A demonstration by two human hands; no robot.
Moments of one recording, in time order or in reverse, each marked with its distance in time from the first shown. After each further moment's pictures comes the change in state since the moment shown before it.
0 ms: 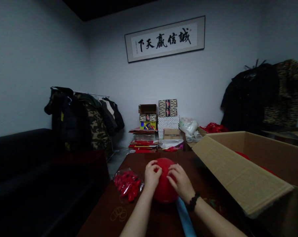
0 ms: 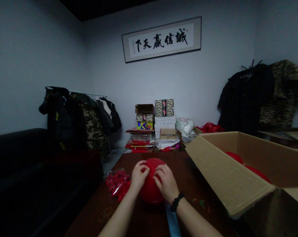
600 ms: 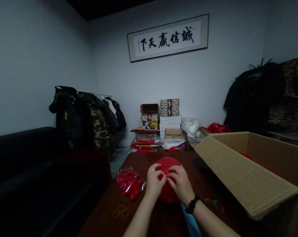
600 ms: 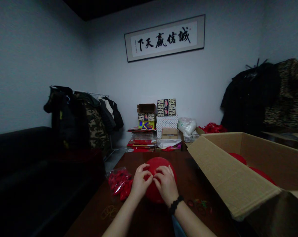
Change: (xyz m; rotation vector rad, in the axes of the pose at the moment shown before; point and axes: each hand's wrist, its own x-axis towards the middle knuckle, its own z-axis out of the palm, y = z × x) left_hand -0.026 0.012 -0.012 0.082 -0.060 0.139; right_hand 0.004 -0.011 0.009 0.005 0.057 0.080
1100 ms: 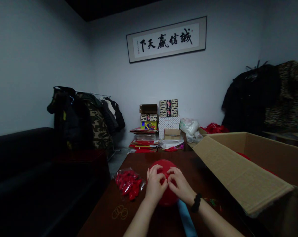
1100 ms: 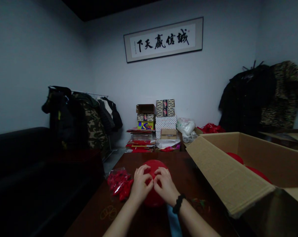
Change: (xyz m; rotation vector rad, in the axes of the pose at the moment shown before) left_hand -0.013 0.014 -0.006 0.145 -0.045 0.118; right_hand -0.003 -0.001 -0.010 0.143 -0.155 0.029
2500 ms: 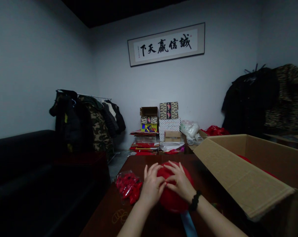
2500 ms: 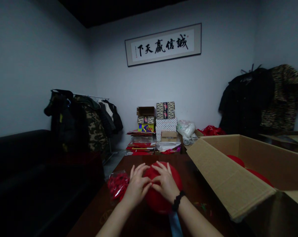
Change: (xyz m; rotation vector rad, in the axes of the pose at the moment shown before) left_hand 0.006 0.014 -0.041 0.205 -0.119 0.250; right_hand 0.016 -0.007 -0.014 -0.212 -0.088 -0.118
